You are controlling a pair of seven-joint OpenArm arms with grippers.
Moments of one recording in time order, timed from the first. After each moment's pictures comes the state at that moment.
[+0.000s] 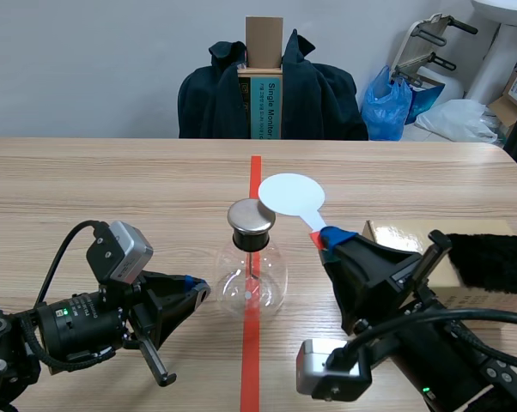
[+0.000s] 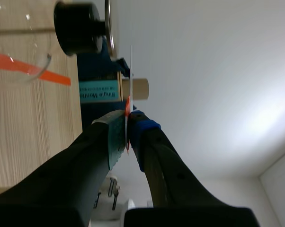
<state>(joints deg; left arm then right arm) 5.1 -25.7 25.1 69.4 -5.4 -32.8 -23.0 -22.5 20.5 -17.4 83.4 -72.4 -38.5 22.5</state>
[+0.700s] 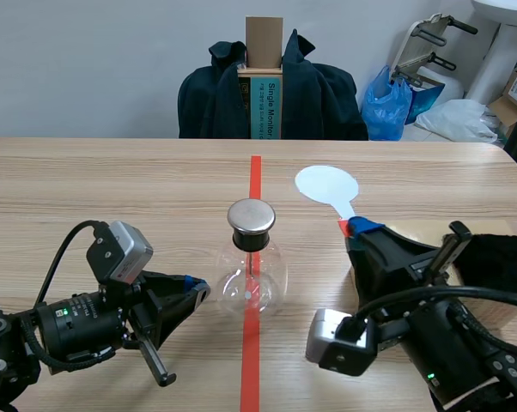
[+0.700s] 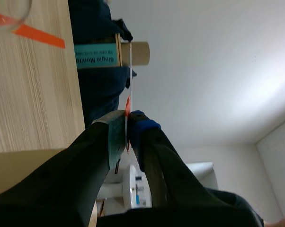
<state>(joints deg) 5.1 -25.7 25.1 69.4 -5.4 -32.8 -23.0 -22.5 20.5 -17.4 83.4 -72.3 -38.5 15.7</state>
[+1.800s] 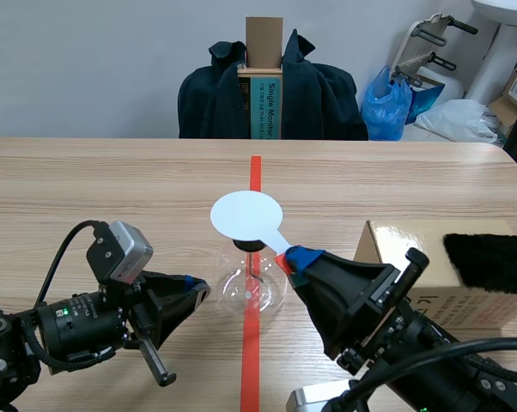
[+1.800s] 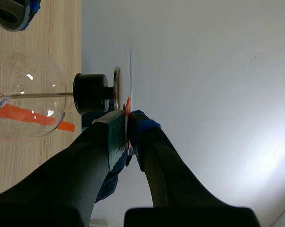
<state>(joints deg) 5.1 -25.7 25.1 69.4 -5.4 -32.8 -23.0 -22.3 20.5 -17.4 83.4 -72.4 -38.5 37.0</state>
